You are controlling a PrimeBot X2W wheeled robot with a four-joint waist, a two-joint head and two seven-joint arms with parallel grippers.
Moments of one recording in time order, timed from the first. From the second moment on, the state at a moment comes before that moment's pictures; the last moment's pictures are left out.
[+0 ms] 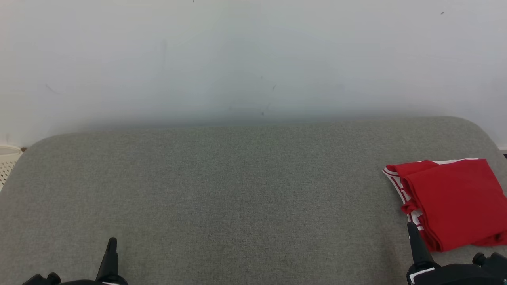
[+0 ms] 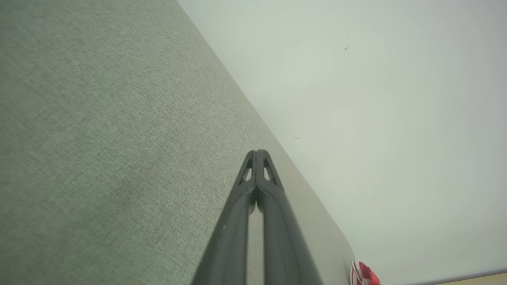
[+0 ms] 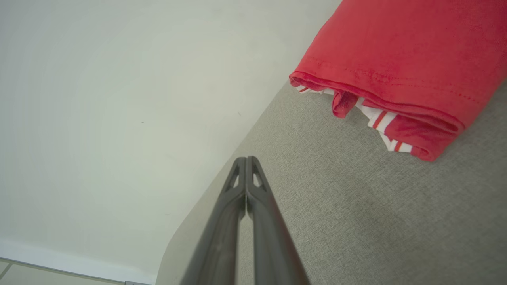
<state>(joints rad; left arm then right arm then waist) -0.07 0.13 0.02 0.32 -1.13 -0.11 -0.04 0.00 -0.05 -0.08 0.21 1.00 0.13 0.05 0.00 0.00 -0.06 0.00</state>
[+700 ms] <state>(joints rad) -0.10 0.10 0.04 0.31 -1.31 -0.11 0.02 -0.03 -0.05 -0.11 0.21 1.22 0.13 0.07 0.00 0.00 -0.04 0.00</state>
